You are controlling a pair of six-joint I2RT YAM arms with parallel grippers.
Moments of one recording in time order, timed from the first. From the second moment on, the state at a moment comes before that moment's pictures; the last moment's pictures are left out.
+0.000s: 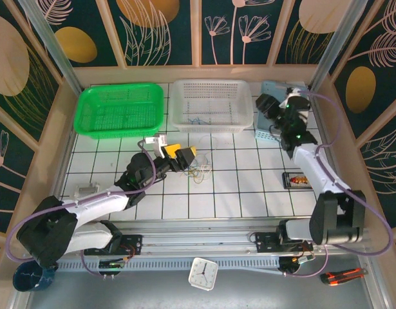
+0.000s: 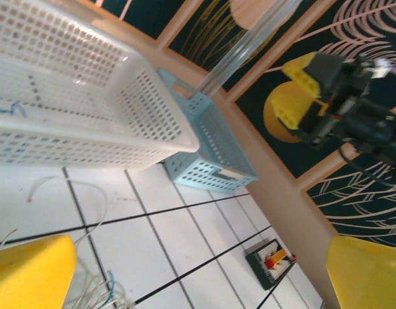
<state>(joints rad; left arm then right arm) -0.70 1.21 0.42 0.71 0.11 -0.75 0.14 1.30 0.94 0.09 -0.22 0.73</state>
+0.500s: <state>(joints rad) -0.67 1.21 0.34 0.47 0.04 -0.80 0.80 1.21 0.66 0.02 -0.04 0.75</state>
